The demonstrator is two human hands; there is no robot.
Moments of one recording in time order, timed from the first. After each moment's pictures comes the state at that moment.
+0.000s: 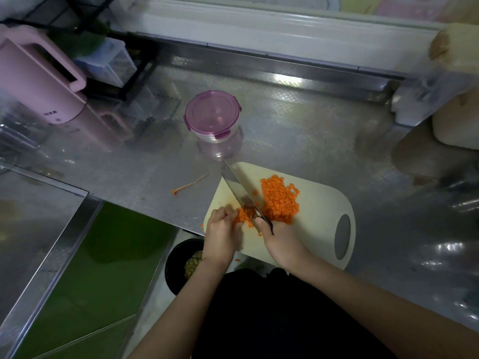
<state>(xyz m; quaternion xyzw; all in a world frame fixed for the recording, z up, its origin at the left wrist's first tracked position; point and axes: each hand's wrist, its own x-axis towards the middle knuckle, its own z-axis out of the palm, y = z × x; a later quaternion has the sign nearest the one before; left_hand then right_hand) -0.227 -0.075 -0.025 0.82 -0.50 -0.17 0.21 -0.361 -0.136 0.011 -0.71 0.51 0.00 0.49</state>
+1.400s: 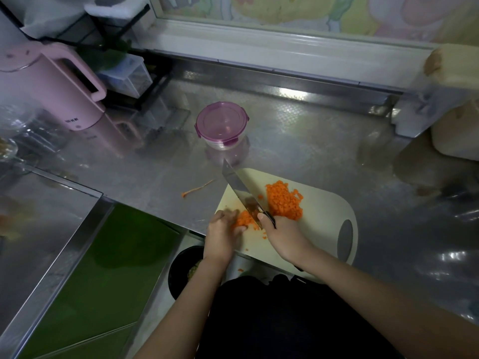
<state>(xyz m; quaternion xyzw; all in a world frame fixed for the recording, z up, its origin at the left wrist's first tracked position) -0.218 -0.071 -0.013 0.83 -0.44 -0.23 0.26 -0.356 -0.144 0.029 -0.73 0.49 0.00 0.48</state>
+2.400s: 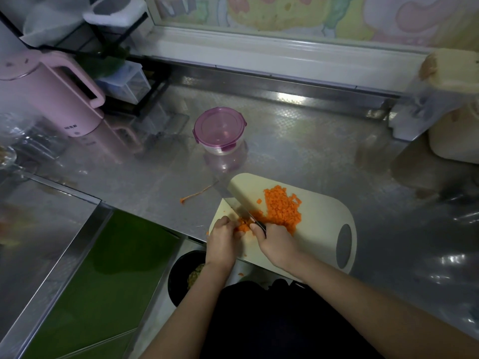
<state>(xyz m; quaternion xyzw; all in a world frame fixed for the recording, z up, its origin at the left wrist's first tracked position) -0.222 -0.074 -0.021 0.84 -0.47 -0.21 0.19 -0.344 -0.140 0.007 -0.75 0.50 0.04 0.42</state>
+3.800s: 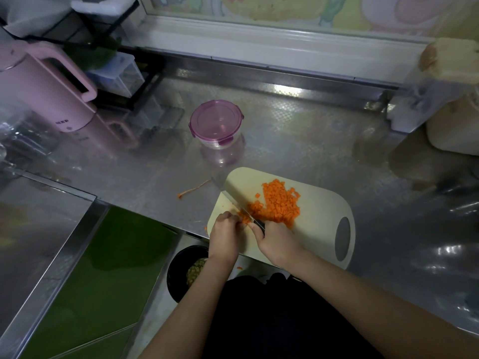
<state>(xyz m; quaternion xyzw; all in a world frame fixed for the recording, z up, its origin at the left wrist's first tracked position) -0.229 -0.080 -0.012 0.84 -0.47 -0.21 0.18 -0.348 -0.134 0.011 -0.78 0.50 0.05 0.38</state>
